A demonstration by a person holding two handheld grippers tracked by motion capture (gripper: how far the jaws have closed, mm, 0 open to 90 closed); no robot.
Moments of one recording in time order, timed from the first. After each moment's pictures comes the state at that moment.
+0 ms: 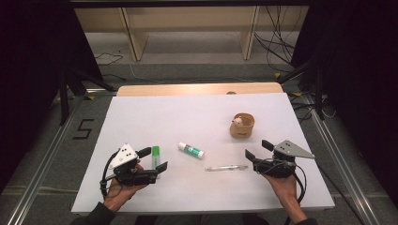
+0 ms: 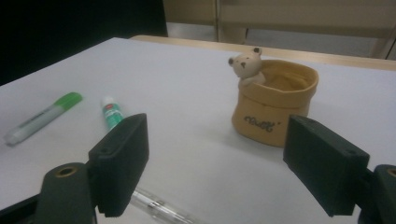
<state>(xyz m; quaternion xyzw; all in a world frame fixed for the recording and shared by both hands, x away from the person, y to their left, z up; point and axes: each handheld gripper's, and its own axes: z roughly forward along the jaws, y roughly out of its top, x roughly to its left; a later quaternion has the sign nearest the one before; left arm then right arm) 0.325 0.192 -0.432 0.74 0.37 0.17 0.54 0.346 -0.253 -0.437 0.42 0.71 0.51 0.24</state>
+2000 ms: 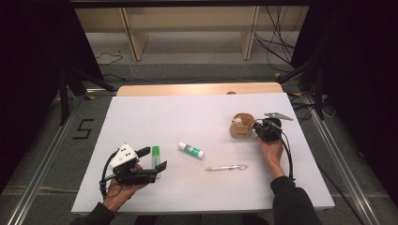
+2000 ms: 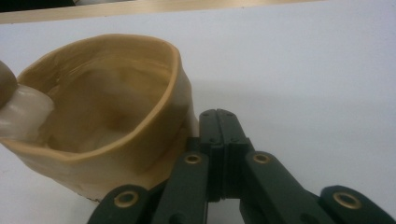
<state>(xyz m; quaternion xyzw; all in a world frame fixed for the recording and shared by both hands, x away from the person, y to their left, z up) 0.325 0.193 -0.431 0.74 0.37 0.18 0.54 0.487 -0.262 -0.483 0.57 0.67 0.41 0.23</state>
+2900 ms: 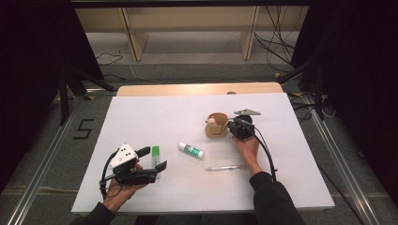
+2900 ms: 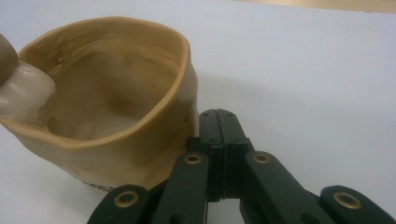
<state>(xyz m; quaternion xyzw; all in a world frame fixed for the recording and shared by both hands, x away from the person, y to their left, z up) 0.325 0.193 -0.431 0.74 0.37 0.18 0.54 0.501 -0.175 -0.481 0.51 0.73 0.39 0.21</state>
